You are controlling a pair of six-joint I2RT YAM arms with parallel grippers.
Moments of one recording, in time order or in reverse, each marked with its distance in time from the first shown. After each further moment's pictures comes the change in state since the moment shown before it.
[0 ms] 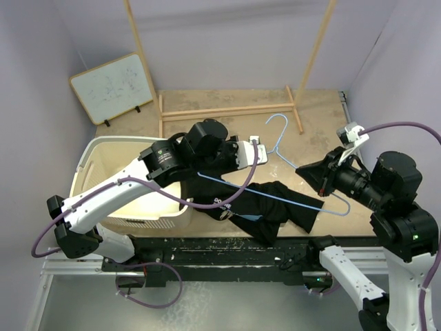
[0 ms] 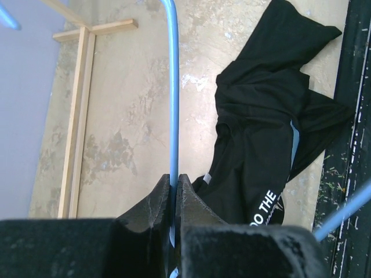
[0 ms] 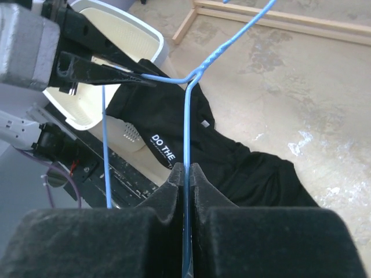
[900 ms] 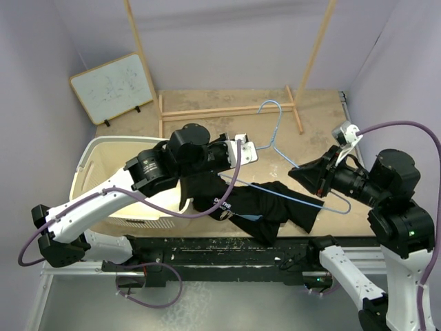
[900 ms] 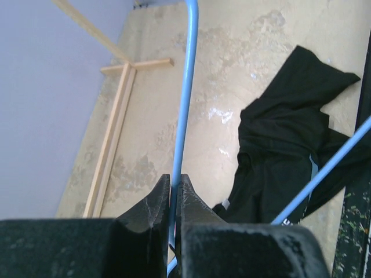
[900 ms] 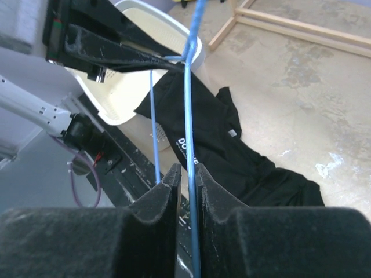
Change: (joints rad) left arm 0.004 -0.117 -0.126 0.195 -0.050 -0.001; right arm 0.005 0.000 -0.018 0.065 -0.150 0.015
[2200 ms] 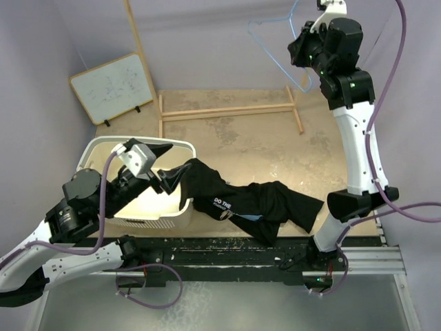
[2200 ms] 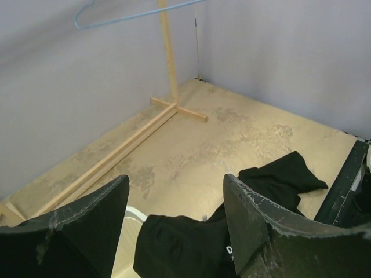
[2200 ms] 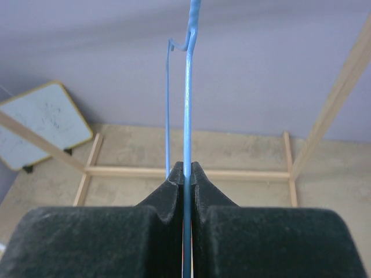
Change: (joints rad) left arm -0.002 -0.630 -0.397 0.238 -0.222 -0.346; right arm 0.006 0.964 0.838 0.256 0.618 0.028
